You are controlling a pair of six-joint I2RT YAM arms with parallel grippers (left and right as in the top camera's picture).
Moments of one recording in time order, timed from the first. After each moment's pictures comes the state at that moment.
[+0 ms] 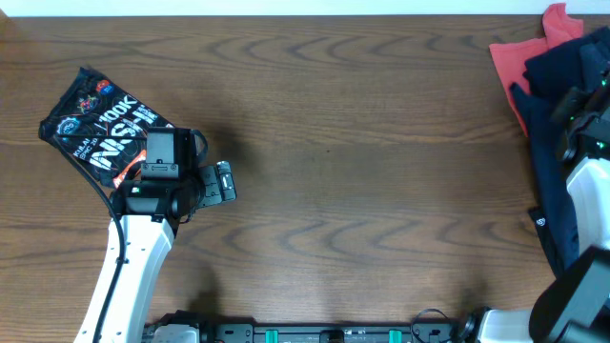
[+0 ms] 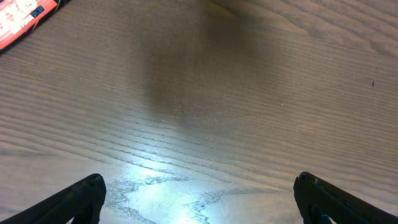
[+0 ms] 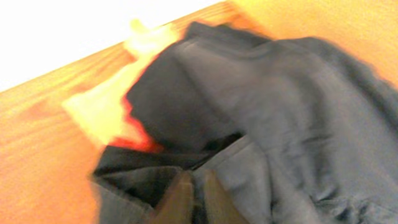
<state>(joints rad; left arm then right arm) -0.06 1.21 0.90 -0.83 0.02 -0.28 -0.39 1.56 1.08 -0.11 0.16 0.12</state>
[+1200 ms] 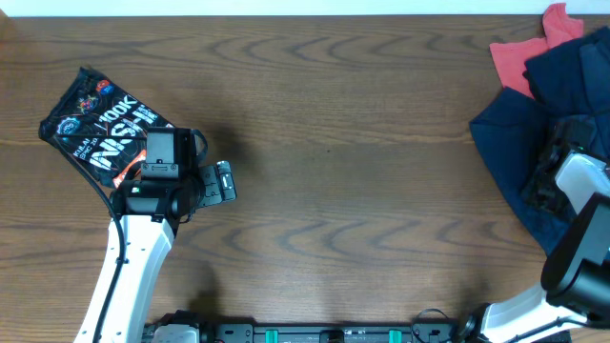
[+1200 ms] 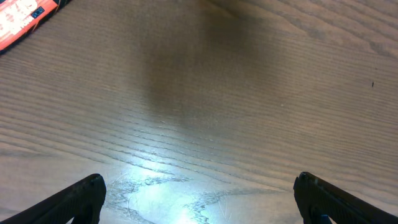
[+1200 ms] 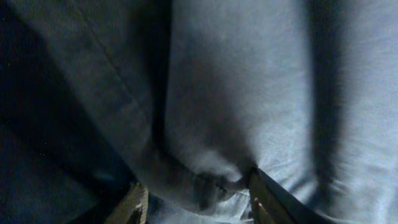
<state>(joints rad) -0.06 1.21 0.90 -0.83 0.02 -0.28 -0.44 1.82 1.01 -0.65 0.47 0.22</state>
